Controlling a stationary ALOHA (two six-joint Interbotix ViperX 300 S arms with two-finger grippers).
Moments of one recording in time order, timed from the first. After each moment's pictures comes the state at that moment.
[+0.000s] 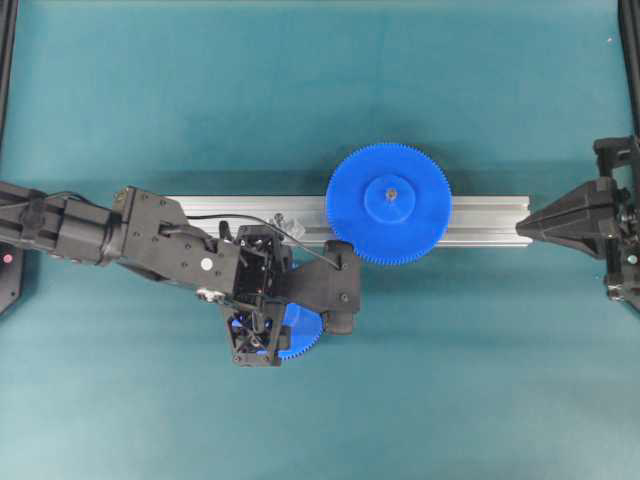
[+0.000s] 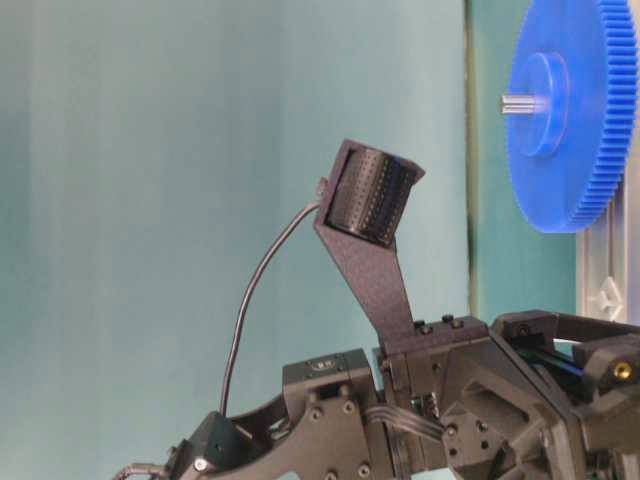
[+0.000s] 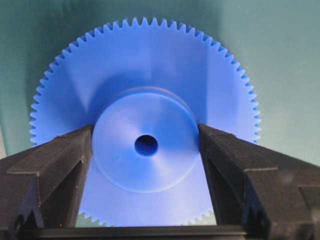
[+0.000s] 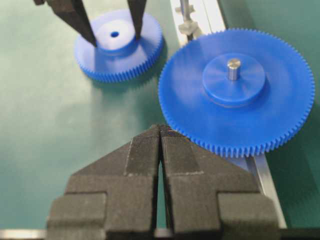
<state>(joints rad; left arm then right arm) -0.13 0.25 0.34 0.02 0.68 -0.12 -0.01 -0.99 1.26 0.05 0.15 0.17</state>
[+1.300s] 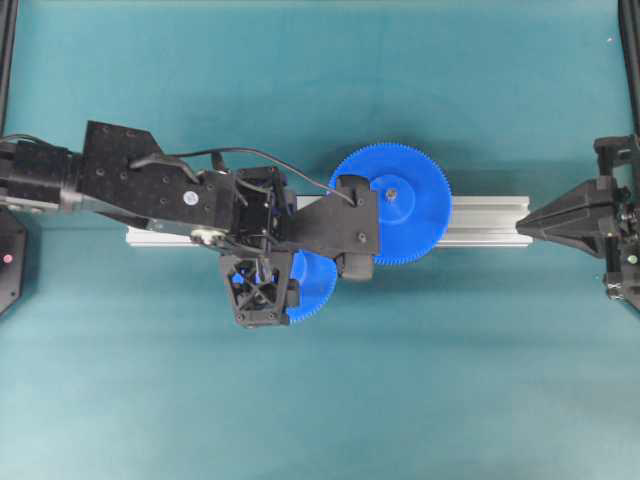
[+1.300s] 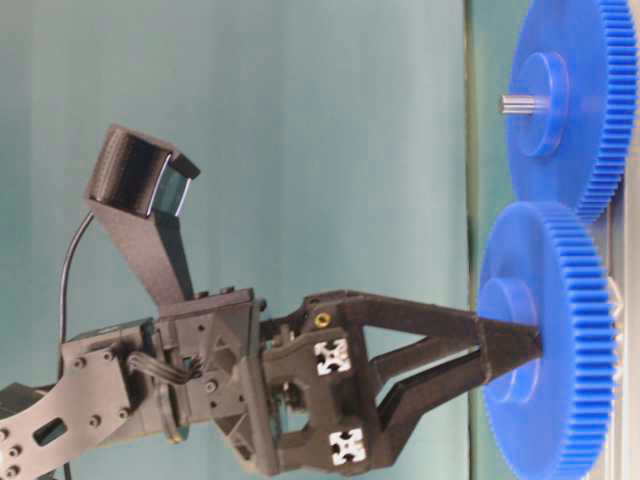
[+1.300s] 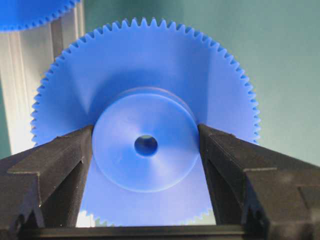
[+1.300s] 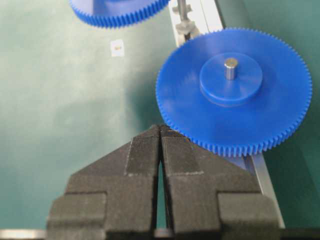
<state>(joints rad) -0.05 0.12 0.18 0.02 0.96 -0.08 -0.02 -0.99 1.26 0.05 0.15 0.17</state>
